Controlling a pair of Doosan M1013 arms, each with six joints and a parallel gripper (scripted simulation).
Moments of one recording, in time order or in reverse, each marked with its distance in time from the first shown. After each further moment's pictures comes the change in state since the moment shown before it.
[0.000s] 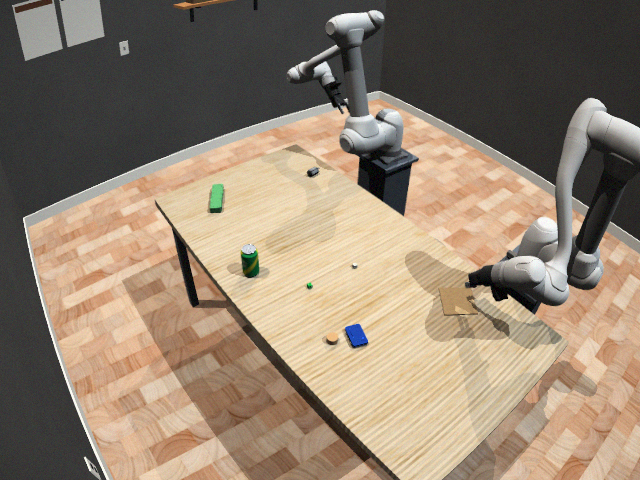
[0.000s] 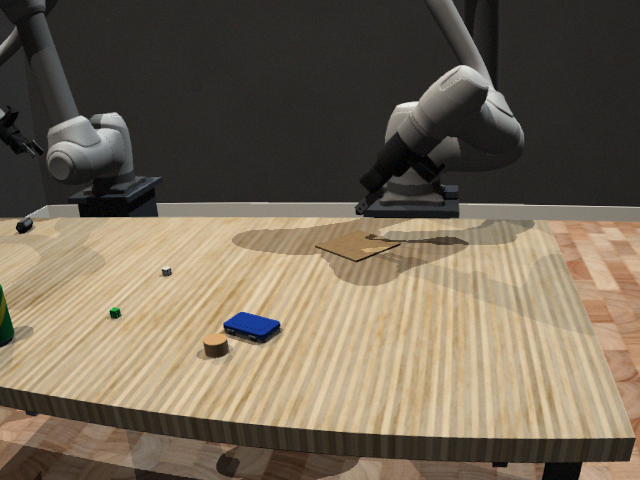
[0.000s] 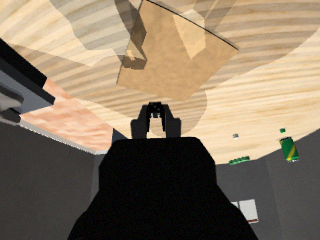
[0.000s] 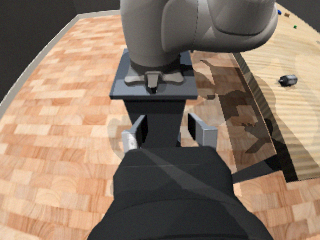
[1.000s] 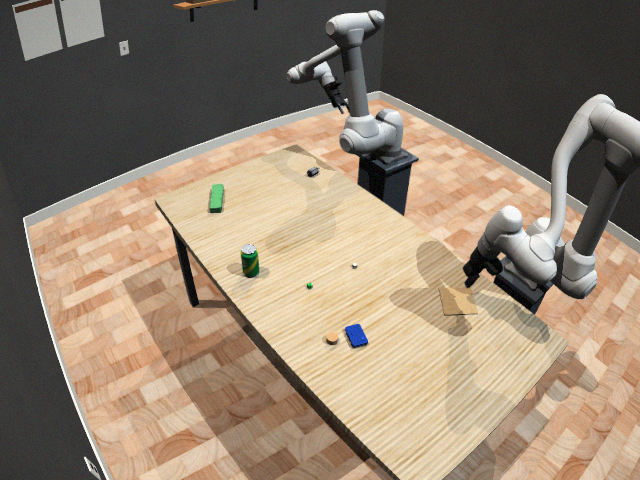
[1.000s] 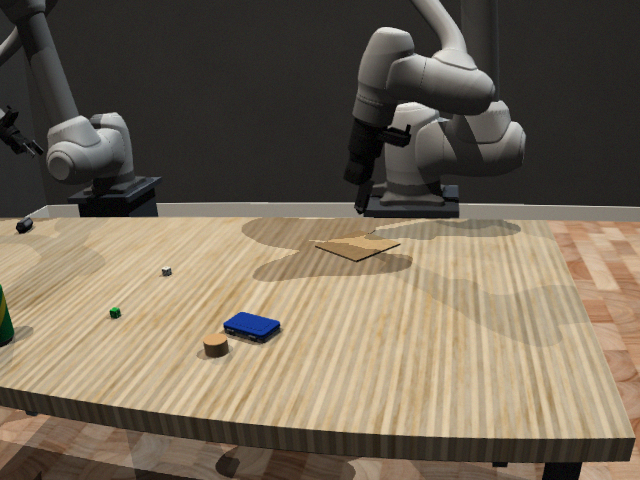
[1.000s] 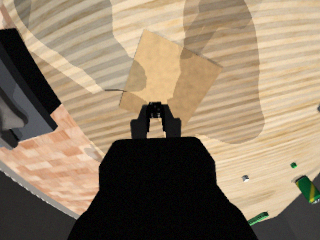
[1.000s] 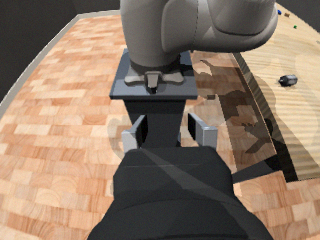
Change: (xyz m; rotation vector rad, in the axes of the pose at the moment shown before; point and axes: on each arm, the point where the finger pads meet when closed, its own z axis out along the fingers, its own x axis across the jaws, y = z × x) left arm 0.003 0.009 -0.002 0.489 0.006 0.004; right arm 0.000 0.000 0.000 0.000 0.000 0.000
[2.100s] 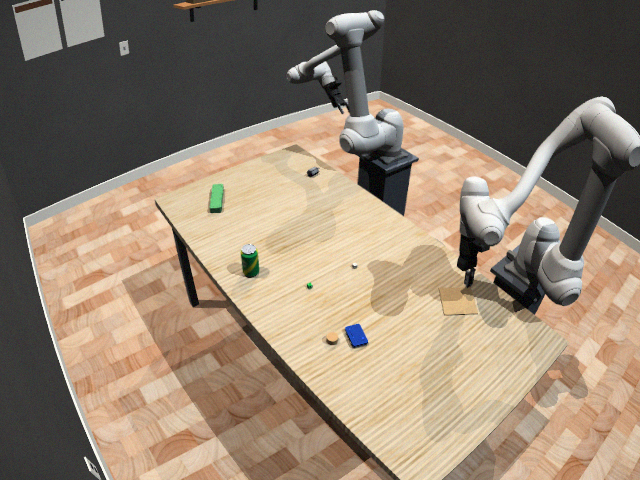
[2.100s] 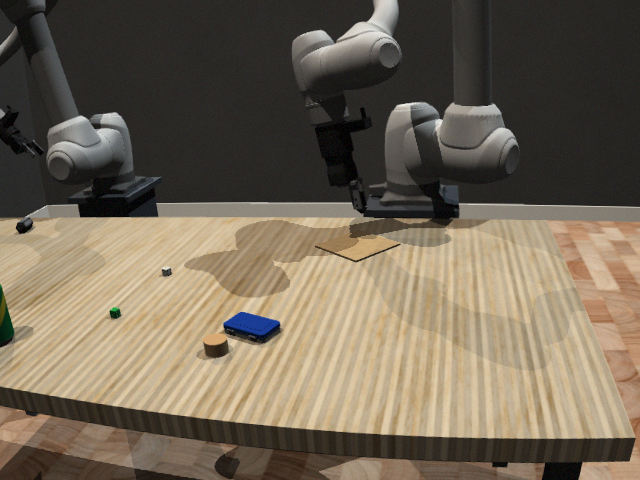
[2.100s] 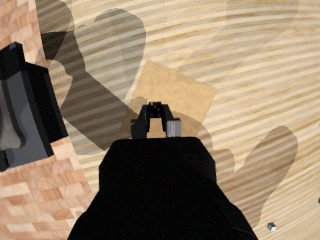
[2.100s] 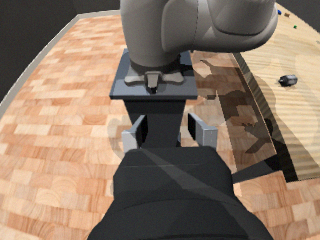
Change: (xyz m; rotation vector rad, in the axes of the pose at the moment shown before) left arm -0.001 0.009 0.001 0.494 0.000 0.003; right arm 0.000 0.000 0.000 0.000 0.000 0.000
